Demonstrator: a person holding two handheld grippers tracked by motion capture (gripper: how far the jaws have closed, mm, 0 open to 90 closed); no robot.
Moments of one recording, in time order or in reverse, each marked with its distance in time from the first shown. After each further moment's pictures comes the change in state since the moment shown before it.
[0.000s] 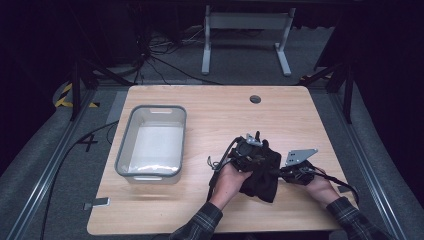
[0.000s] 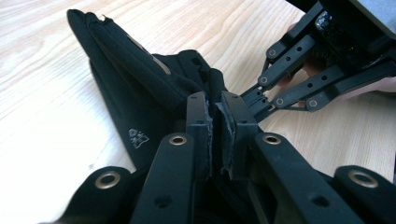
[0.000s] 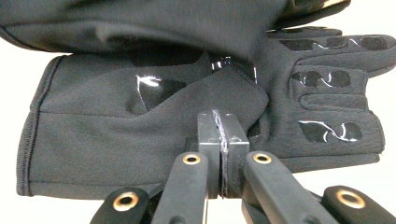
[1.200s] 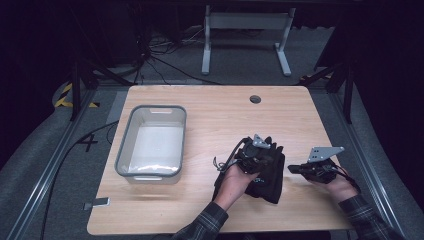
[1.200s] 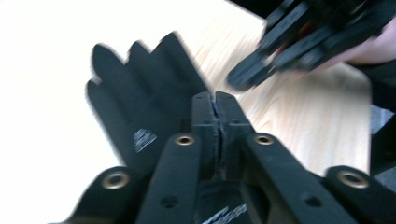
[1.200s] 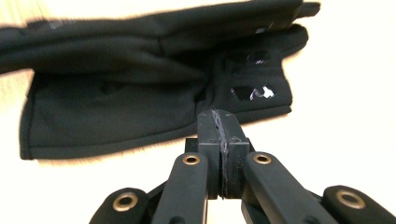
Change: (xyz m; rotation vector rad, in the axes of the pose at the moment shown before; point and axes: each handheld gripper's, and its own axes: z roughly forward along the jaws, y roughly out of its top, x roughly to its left) left arm -0.007 0.002 -0.004 -0.045 -0.036 0.043; right arm -0.020 -0.023 -0.051 -0.043 -0.066 0.064
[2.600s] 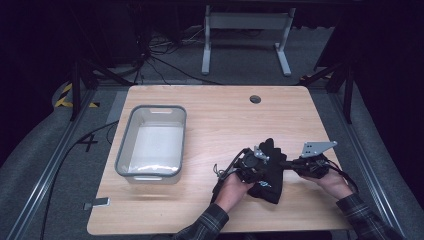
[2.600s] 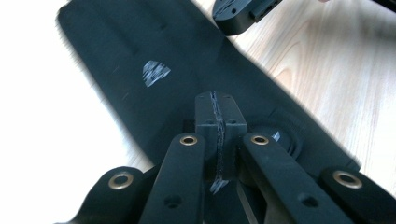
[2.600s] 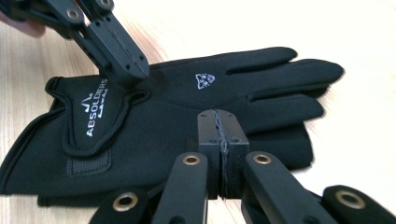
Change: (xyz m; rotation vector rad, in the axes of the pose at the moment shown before) left arm -0.001 -0.028 0.019 0.121 0.013 0.022; right arm 0.002 0.023 0.016 -0.037 0.064 -0.029
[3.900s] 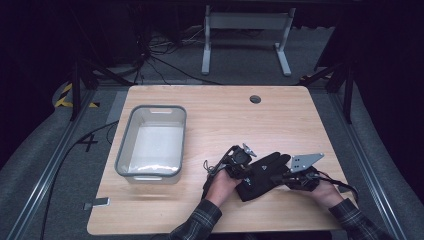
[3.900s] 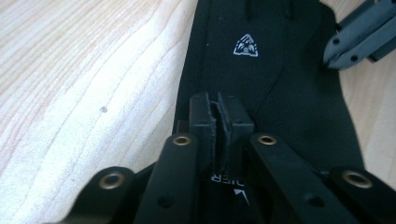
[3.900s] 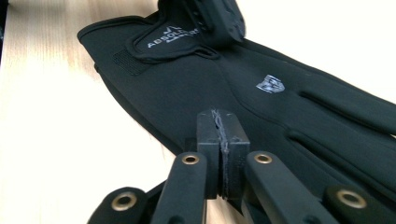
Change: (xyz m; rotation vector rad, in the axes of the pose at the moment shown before) left arm 0.024 -0.007 -0.004 0.075 0.075 -0.002; right arm 0.037 -0.004 0.016 0.032 0.091 -0.068
